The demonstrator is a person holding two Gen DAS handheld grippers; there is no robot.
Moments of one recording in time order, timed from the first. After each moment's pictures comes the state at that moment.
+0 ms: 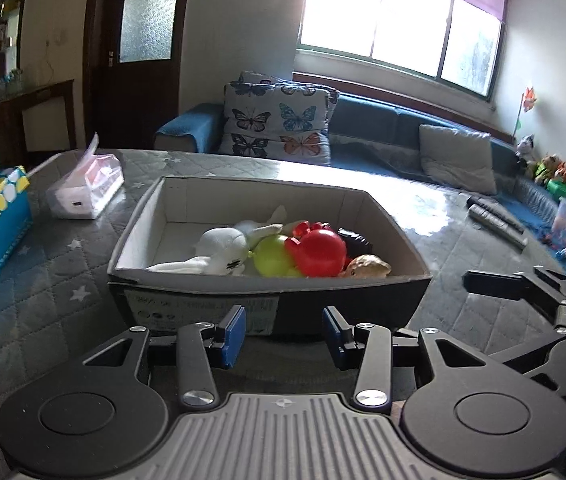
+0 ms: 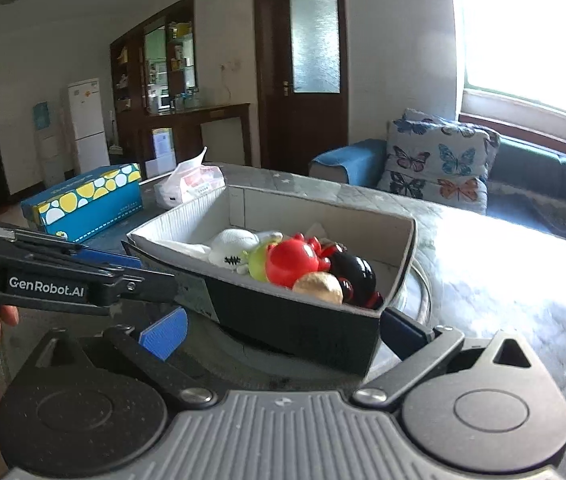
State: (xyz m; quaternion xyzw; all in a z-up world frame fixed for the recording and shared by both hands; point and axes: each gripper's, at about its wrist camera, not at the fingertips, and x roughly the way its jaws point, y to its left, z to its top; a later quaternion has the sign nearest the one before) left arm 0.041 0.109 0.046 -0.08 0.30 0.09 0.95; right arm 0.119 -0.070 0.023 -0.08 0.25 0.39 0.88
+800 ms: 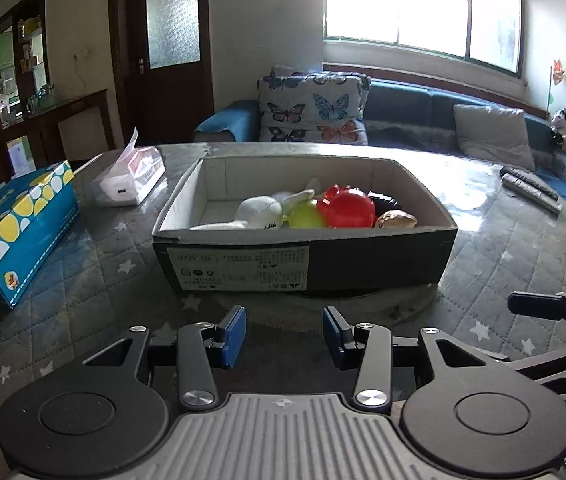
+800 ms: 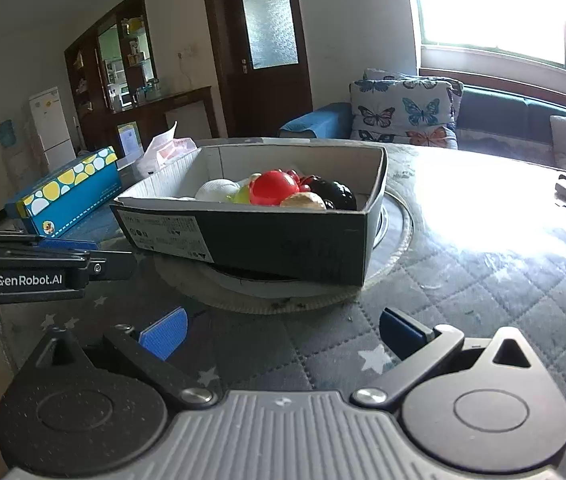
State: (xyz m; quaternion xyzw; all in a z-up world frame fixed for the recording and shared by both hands) left arm 0.015 0.089 0.031 -0.04 0.32 0.15 0.93; right arm 0.088 -0.089 -0.010 -0.04 0.31 0.34 0.89
